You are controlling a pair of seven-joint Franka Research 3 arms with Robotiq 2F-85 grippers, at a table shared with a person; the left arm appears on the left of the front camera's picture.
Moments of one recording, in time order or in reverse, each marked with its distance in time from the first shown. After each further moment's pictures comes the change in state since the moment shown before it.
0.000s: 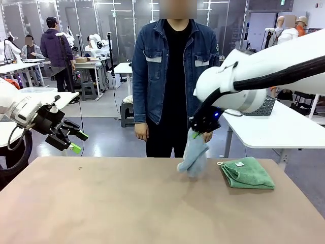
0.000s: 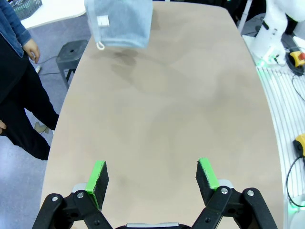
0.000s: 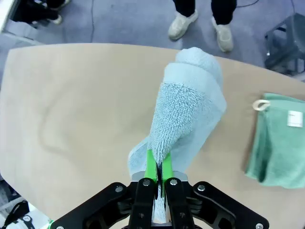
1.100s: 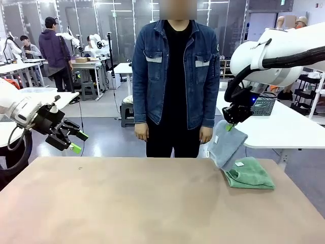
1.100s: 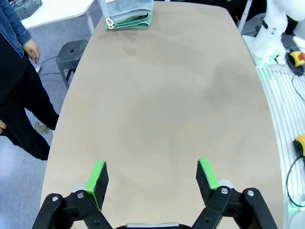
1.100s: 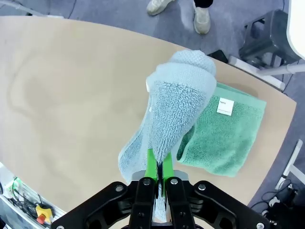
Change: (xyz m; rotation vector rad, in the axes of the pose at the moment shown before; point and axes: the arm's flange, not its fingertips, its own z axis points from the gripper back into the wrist) left arm 0.000 0.000 0.000 0.000 0.000 0.000; right arm 0.039 -0.106 0.049 -0.054 0.154 0.163
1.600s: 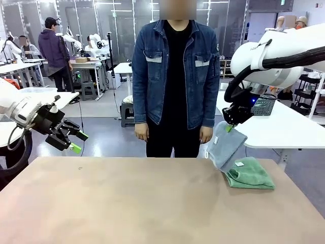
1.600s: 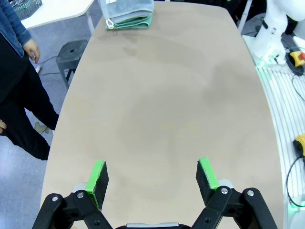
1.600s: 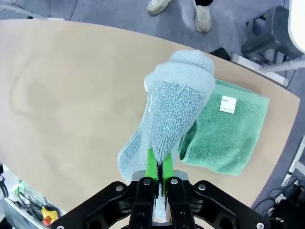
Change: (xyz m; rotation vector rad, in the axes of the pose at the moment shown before) left arm 0.000 0.000 0.000 0.000 0.000 0.000; right arm -0.001 -0.005 -0.006 0.016 0.006 -0.046
